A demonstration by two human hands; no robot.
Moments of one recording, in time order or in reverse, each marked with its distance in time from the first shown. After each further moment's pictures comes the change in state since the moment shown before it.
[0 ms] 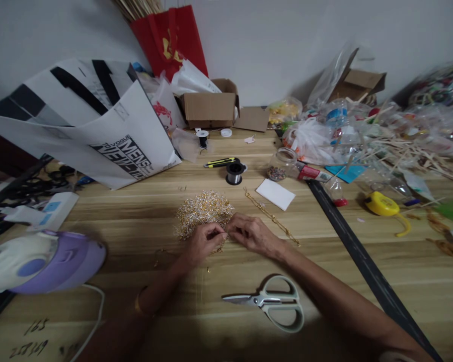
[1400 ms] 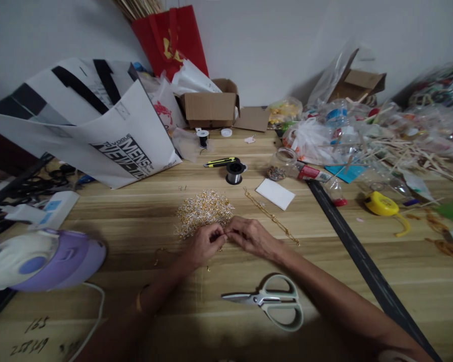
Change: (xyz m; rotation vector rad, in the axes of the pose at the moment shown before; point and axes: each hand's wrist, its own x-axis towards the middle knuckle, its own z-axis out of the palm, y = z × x) left_hand -0.003 0.006 0.003 0.153 -0.022 0.030; right_hand -0.001 -0.003 0.006 0.031 -0.040 0.001
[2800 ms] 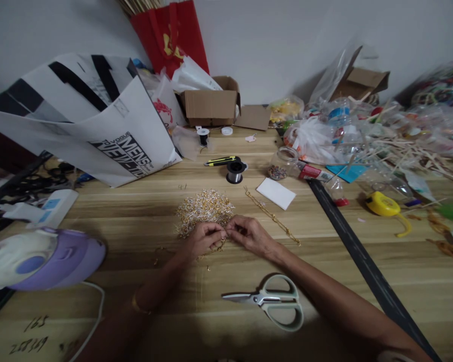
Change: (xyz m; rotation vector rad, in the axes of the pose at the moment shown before) left_hand 0.006 -0.002 -0.009 -0.422 -0.158 -0.275; right_hand 0.000 0.003 0.009 0.174 0.105 0.204
